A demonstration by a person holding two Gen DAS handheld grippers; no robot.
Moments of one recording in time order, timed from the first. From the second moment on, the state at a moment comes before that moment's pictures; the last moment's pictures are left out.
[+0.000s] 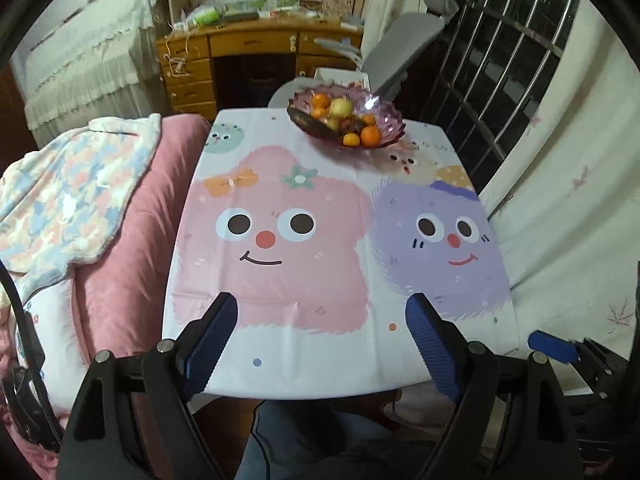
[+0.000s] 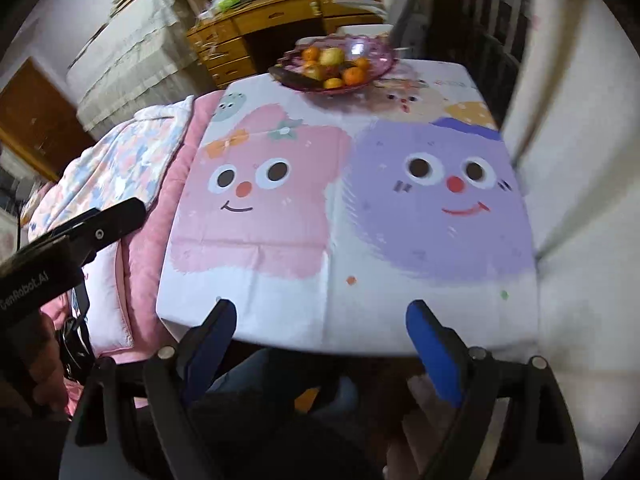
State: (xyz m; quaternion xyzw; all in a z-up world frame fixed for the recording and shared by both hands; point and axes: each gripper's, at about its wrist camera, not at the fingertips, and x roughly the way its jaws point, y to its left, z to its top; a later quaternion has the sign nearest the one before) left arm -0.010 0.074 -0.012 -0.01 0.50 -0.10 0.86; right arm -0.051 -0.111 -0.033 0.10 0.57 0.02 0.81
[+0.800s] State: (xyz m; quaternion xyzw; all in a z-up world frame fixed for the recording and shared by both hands) left arm -0.061 0.051 0.012 0.01 0.44 -0.05 0.90; right arm -0.095 -0.125 0.003 0.10 0.48 0.01 0.87
